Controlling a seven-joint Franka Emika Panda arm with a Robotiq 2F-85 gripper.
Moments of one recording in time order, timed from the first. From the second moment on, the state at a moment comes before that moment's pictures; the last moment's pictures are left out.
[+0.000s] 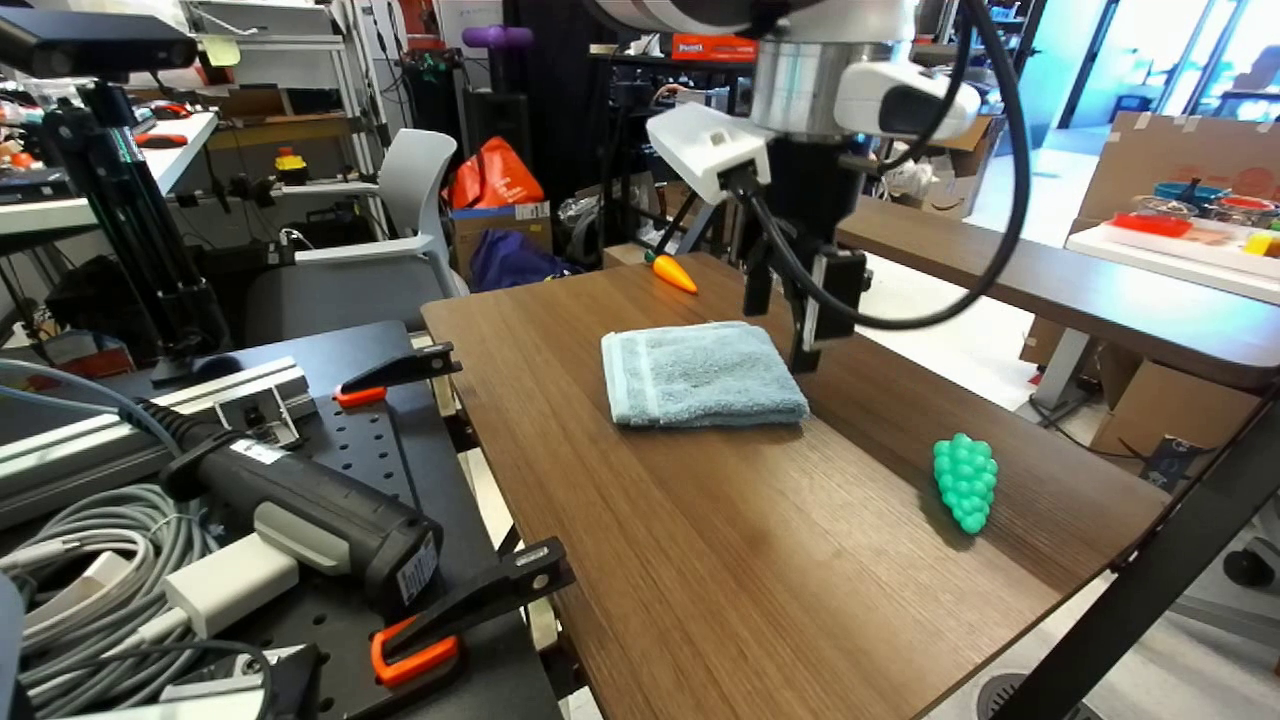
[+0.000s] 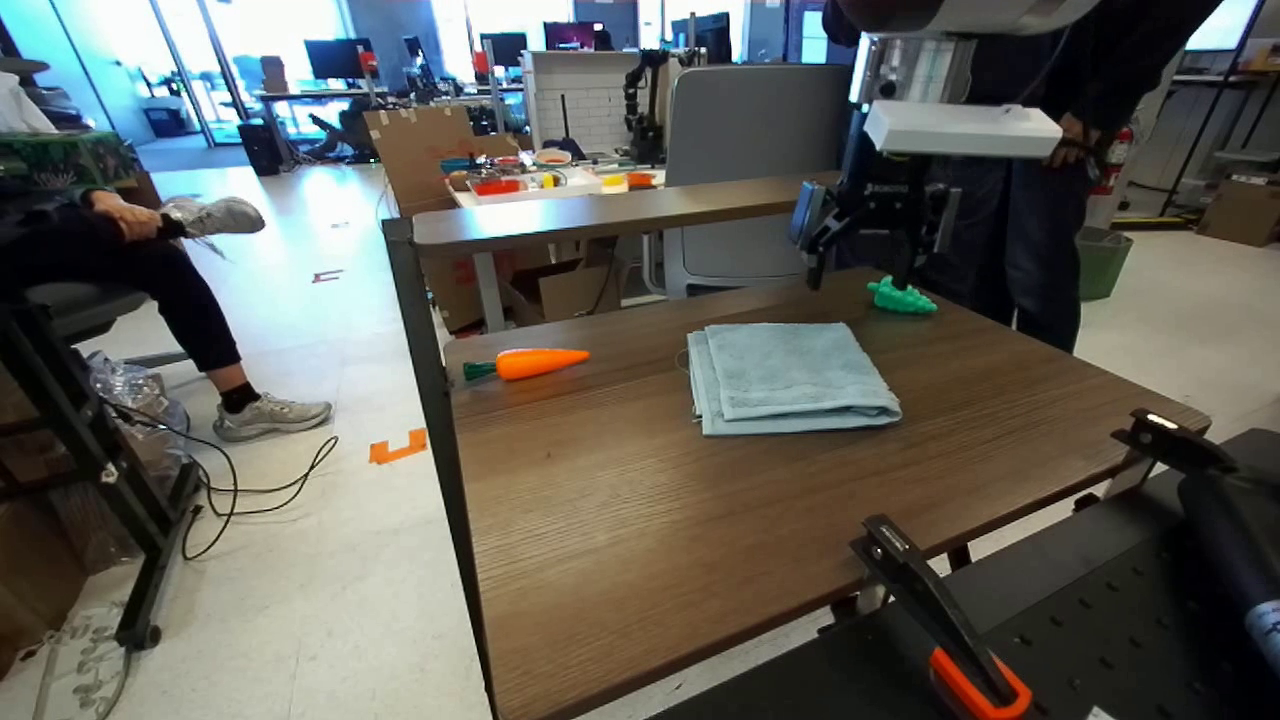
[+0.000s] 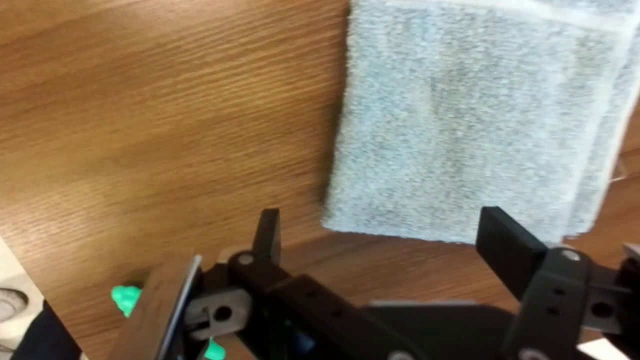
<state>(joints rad) -0.03 0.49 -0.02 -2.08 0.08 2.61 0.14</state>
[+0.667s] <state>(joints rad) 0.05 0.56 0.02 -2.05 0.10 2.59 0.19</state>
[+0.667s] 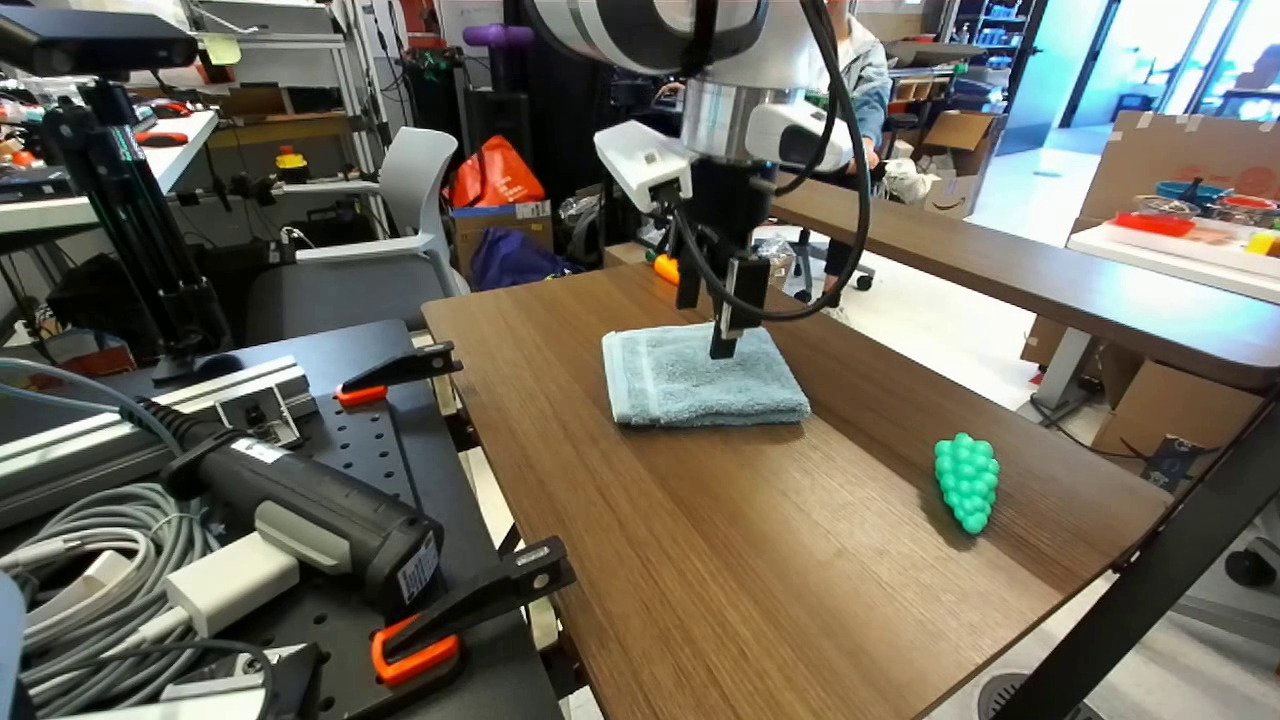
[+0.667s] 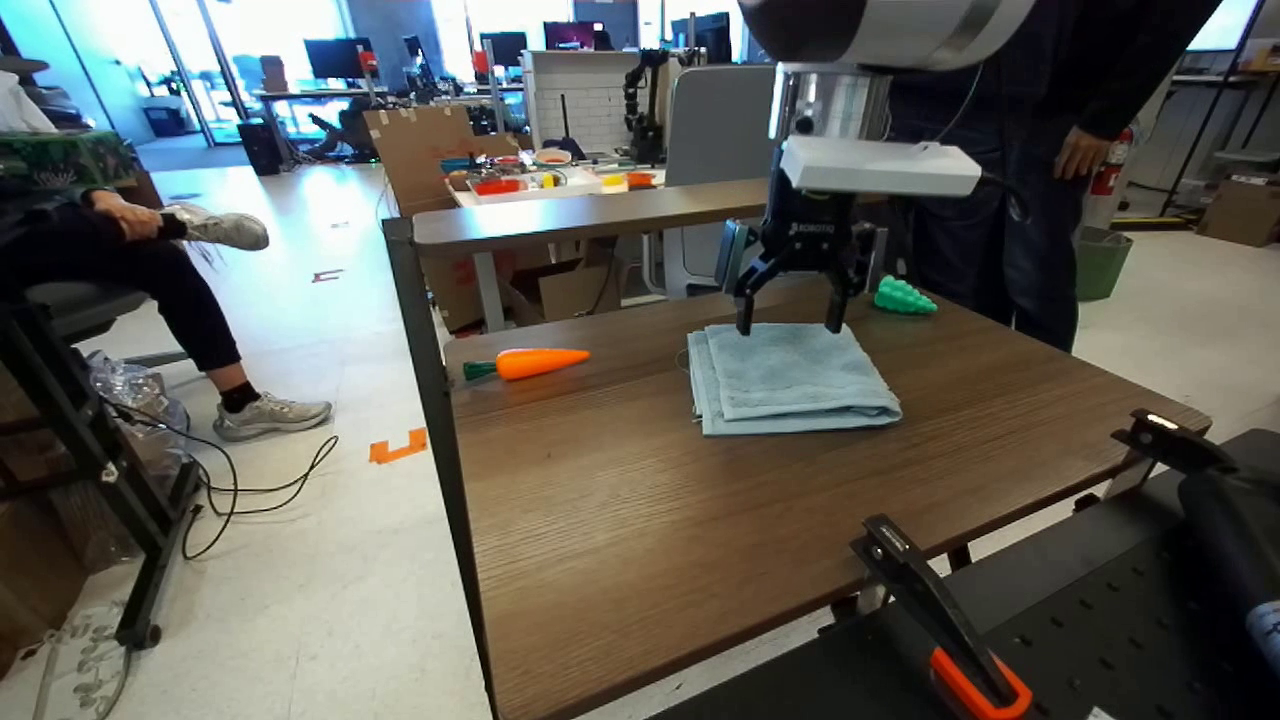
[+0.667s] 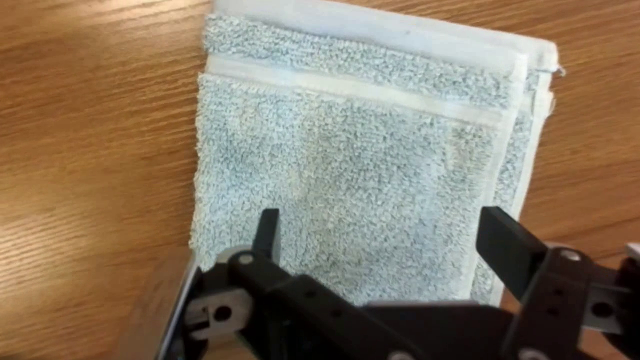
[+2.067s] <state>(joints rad) 0.06 0.87 -0.02 -1.73 0.11 2.65 0.32</state>
